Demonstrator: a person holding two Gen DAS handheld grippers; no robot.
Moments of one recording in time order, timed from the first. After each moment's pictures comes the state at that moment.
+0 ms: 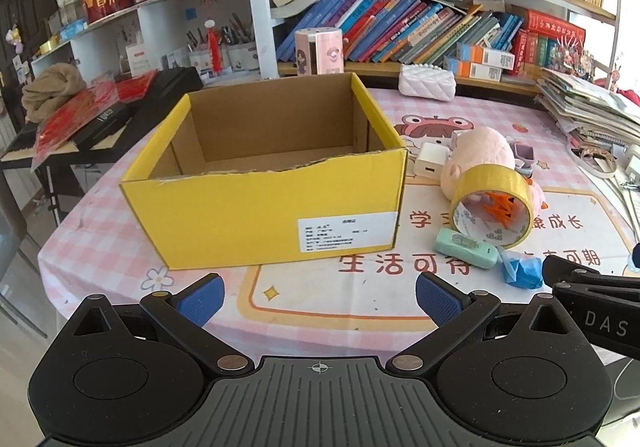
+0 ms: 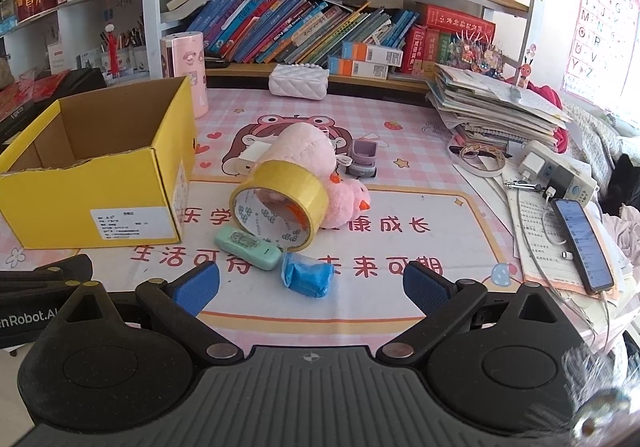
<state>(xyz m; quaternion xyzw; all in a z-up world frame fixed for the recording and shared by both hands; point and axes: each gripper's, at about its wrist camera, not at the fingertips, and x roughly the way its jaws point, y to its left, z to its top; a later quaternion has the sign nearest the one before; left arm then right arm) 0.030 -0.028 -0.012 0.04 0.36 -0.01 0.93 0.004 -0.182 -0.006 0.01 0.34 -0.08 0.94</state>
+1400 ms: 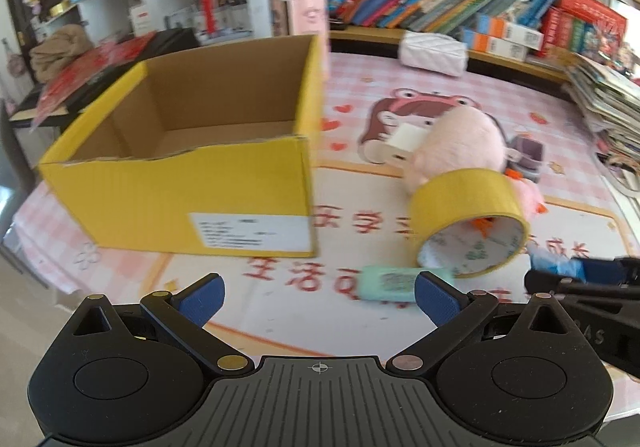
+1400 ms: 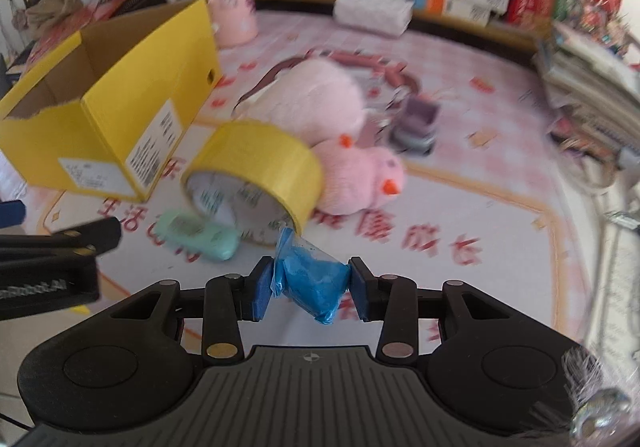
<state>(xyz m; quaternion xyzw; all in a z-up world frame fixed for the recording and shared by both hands) 0.082 -0.119 -0.036 0.01 0.41 0.04 0.91 0.101 -0.276 -0.043 -0.03 0.43 0.08 0.90</state>
